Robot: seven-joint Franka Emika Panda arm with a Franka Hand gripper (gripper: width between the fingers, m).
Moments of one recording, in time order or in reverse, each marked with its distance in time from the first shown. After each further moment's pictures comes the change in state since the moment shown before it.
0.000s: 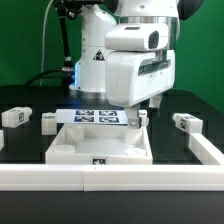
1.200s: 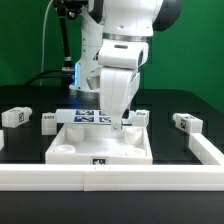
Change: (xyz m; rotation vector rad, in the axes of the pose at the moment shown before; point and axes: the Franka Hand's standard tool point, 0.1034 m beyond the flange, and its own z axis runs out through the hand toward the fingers) arm -0.062 -0.034 0.024 0.048 -0.054 -0.309
